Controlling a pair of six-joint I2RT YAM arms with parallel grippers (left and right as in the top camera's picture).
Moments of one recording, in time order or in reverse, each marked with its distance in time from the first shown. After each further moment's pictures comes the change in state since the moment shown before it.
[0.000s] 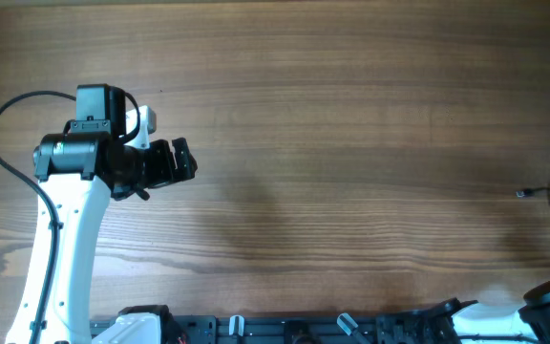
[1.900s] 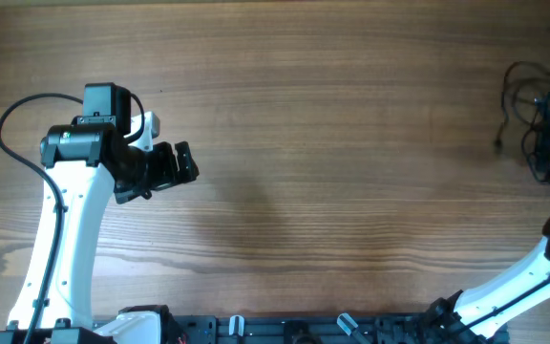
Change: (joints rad) left arm 0.000 0.058 -0.001 -0.037 0.000 0.000; right arm 0.407 0.451 0.135 0.893 -0.459 -0.347
